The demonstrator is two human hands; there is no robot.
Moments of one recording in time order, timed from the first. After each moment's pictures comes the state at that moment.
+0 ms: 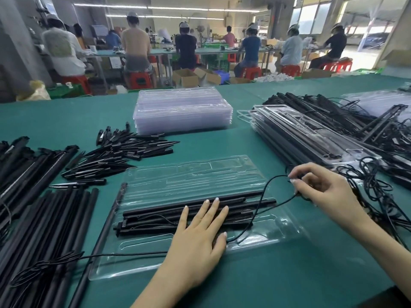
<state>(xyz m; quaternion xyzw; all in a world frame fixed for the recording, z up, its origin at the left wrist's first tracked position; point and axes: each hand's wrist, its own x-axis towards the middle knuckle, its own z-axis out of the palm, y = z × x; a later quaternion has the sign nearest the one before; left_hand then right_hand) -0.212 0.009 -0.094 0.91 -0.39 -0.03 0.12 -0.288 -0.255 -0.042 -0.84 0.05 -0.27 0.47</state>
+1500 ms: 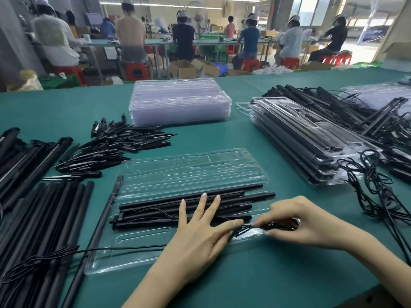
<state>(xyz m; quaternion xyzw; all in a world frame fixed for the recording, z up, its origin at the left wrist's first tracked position) -0.208 0.009 -0.098 0.89 -0.46 -0.03 0.07 -0.294 -0.226 -0.053 -0.93 -0.18 -0.04 0.32</state>
